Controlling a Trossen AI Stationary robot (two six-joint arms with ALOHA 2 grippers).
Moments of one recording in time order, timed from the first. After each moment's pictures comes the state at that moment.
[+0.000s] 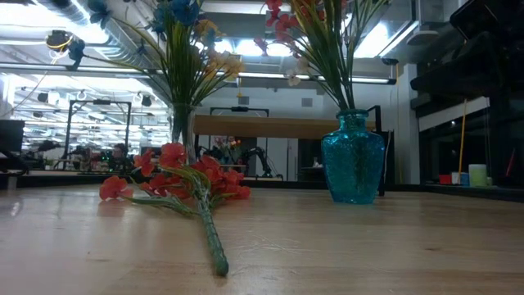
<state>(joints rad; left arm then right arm) -0.77 1.44 1.36 -1.35 -0.52 -1.00 0.51 0.90 0.17 0.45 0.48 0.15</state>
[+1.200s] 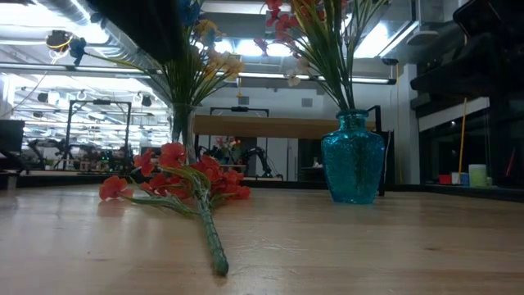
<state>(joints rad) -0.62 1.86 1.54 -1.06 -0.58 -0.37 0.51 0.90 0.17 0.45 0.48 0.07</state>
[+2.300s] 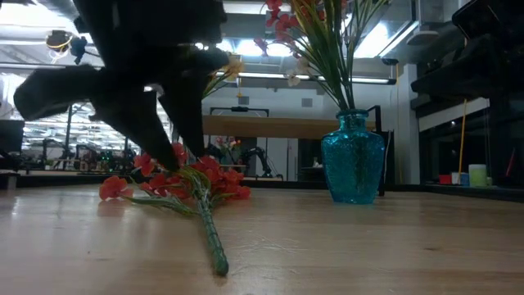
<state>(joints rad) -0.49 1.86 1.22 -0.66 -0.49 0.10 0.51 0.90 0.17 0.44 0.48 0.10</state>
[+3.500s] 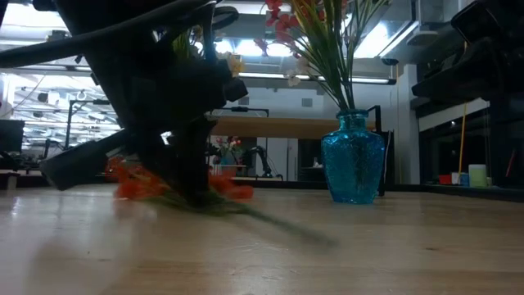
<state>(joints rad) -0.47 1.98 1.19 -0.53 -0.57 0.35 0.51 0.90 0.17 0.42 0.48 0.13</state>
